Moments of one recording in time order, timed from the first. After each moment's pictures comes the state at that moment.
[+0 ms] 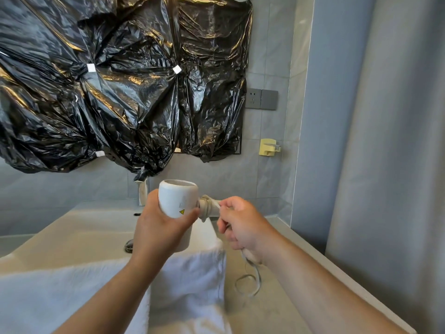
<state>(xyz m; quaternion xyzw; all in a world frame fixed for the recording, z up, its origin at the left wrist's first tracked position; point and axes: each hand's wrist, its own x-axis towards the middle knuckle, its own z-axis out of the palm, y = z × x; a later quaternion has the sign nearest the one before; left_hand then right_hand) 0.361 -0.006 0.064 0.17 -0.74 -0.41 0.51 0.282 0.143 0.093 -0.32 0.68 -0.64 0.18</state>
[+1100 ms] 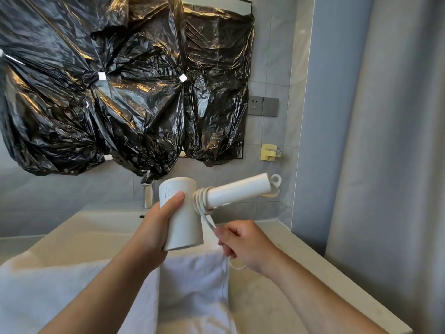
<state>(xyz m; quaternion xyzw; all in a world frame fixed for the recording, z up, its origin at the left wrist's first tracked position) 0.390 -0.017 0.077 0.04 -0.61 -0.74 0.27 0.290 0.153 0.065 -0.43 0.74 -0.51 0.06</state>
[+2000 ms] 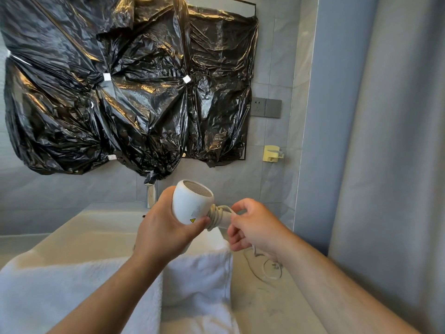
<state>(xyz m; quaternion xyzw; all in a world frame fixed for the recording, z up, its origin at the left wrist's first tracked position) 0.396 -0.009 0.071 0.10 -0.80 -0.29 0.52 0.295 0.152 0.101 -0.32 0.73 -0.59 0.13</state>
